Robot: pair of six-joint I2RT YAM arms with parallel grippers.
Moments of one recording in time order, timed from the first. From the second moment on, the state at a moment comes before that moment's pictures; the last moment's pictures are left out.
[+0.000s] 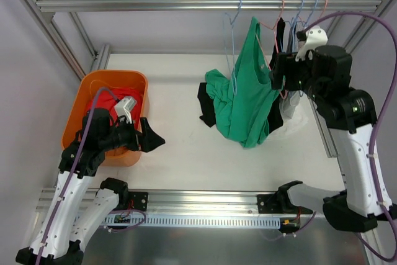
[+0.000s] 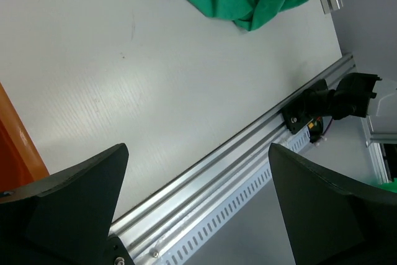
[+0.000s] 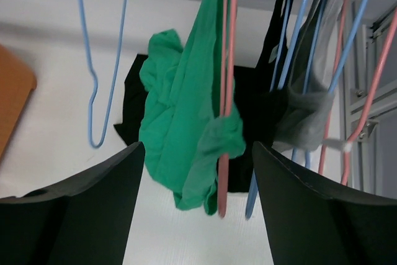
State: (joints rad) left arm -0.24 0.63 0.91 -0.86 0.54 -0.38; right arm 0.40 1.13 1.74 -1.00 0.14 0.10
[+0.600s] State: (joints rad) left arm -0.24 0.52 0.80 -0.76 0.57 -0.38; right arm 0.25 1.53 2.04 -1.06 0.02 -0.02
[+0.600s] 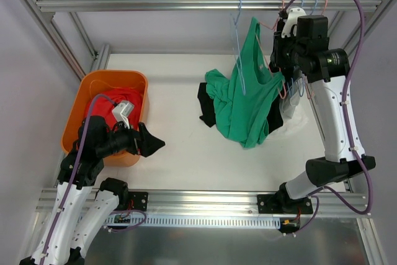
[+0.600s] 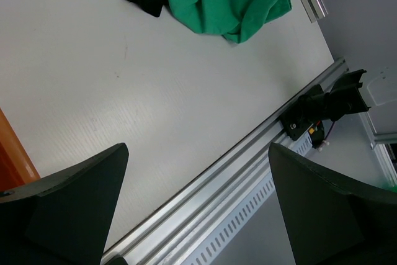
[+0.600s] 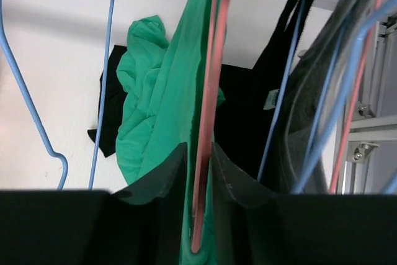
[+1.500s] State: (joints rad) left arm -0.24 0.49 0.80 -0.75 0.56 -0.38; right arm 0.29 1.50 2.05 -0.98 -0.06 0.10
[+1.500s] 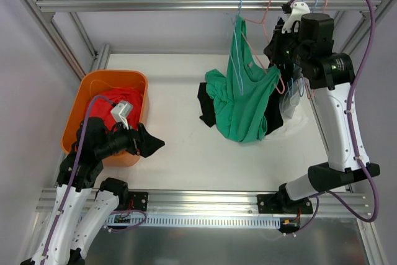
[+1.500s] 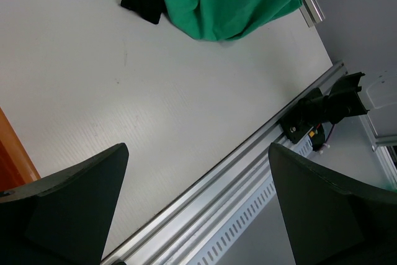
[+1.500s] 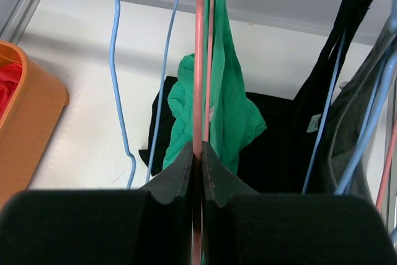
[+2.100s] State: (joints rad) left arm -0.24 0.42 0.80 -0.75 0.55 -0.38; right arm 0.29 1.21 1.83 -0.91 -0.06 0.11
